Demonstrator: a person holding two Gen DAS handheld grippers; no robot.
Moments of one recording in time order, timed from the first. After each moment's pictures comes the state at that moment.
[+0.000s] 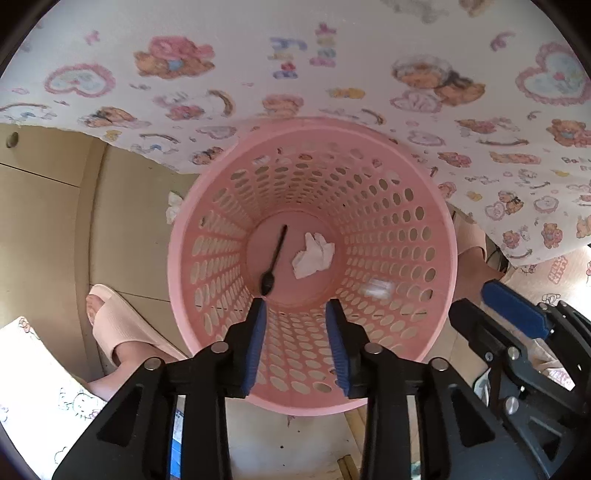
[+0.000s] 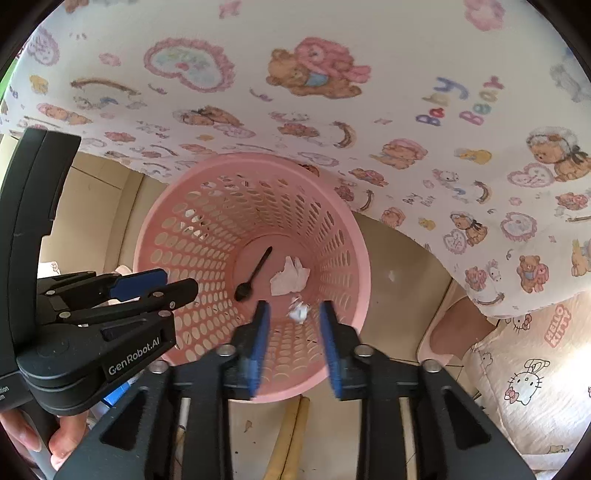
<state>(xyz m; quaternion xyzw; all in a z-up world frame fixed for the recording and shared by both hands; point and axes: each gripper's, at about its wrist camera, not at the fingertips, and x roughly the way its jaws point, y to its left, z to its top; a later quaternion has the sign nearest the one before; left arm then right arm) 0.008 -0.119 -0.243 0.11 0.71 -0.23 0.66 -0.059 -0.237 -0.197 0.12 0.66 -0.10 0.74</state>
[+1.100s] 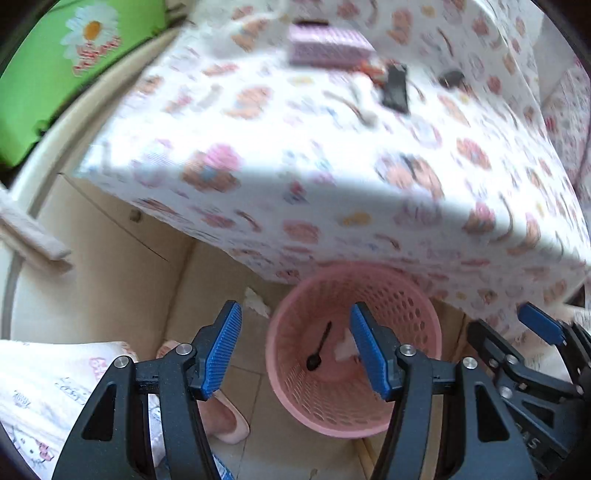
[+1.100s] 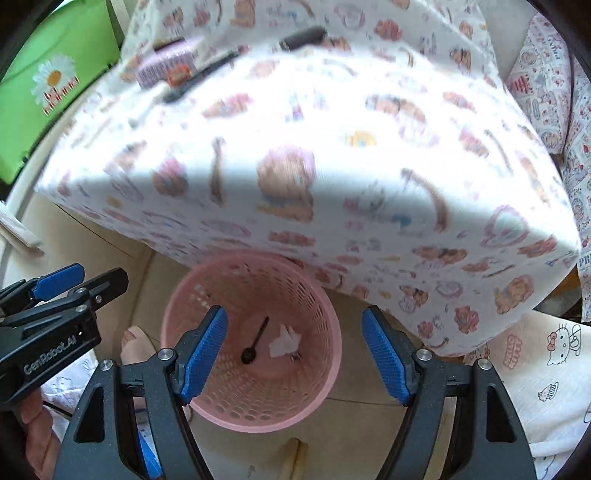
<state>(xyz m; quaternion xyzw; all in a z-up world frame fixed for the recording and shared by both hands) 0.012 -0.078 -0.103 0.09 0.54 -0.15 0.82 -0.069 -0.246 -0.098 0.11 0.54 -0.13 0.83</state>
